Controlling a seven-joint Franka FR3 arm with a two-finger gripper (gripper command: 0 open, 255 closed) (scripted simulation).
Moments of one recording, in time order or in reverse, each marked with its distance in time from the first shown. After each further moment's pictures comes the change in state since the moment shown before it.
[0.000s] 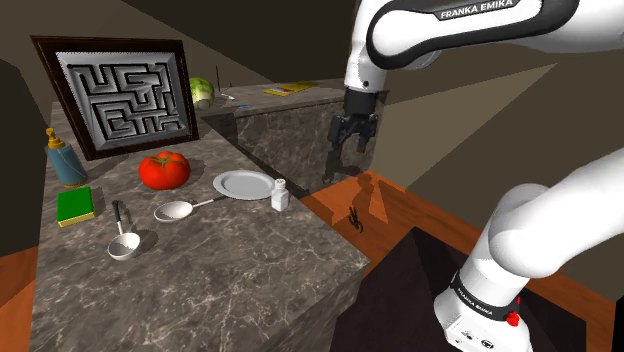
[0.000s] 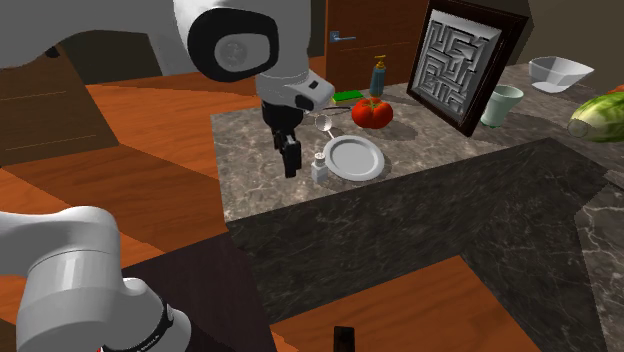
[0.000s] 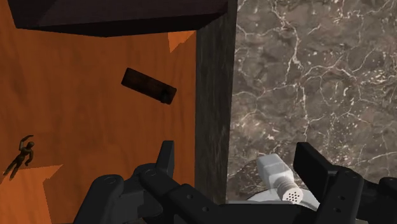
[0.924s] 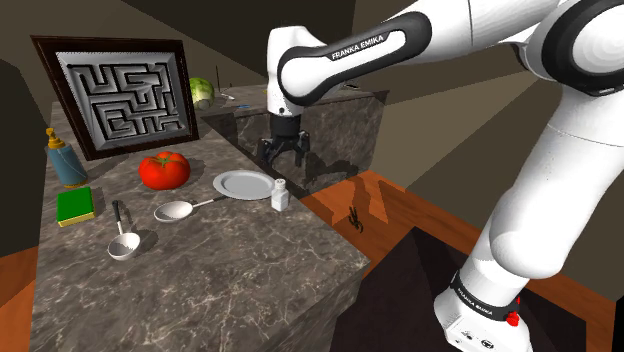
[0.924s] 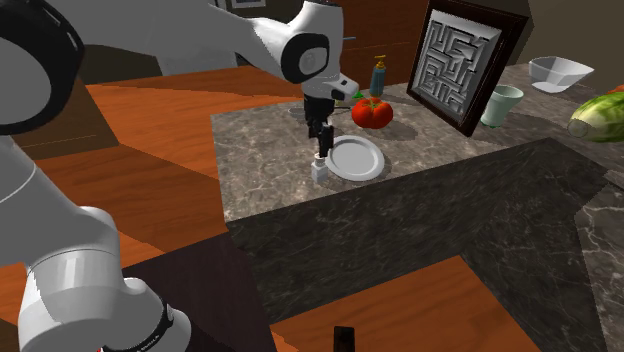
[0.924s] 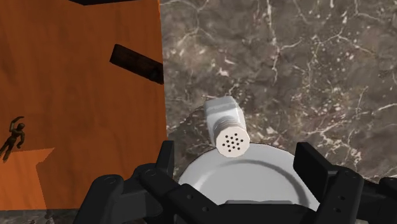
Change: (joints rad) arm 0.034 0.528 0.165 0.345 -0.130 0.181 0.263
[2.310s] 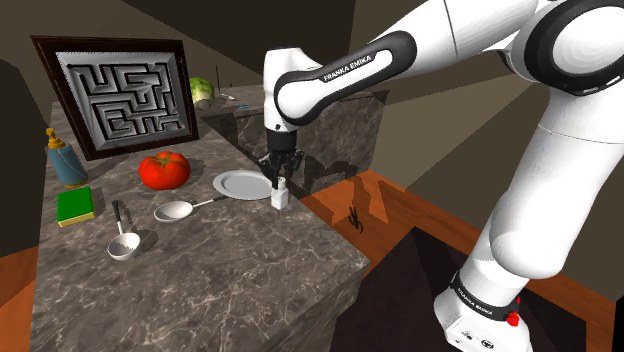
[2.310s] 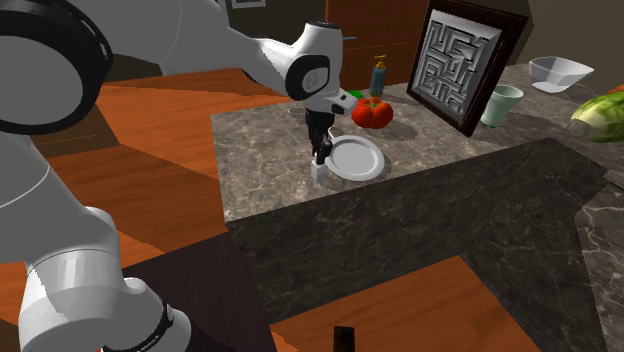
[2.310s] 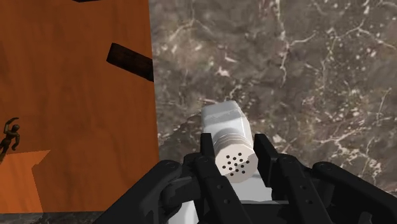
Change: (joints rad) arm 0.006 0.057 0.005 -0.035 -0.022 0.090 0.022
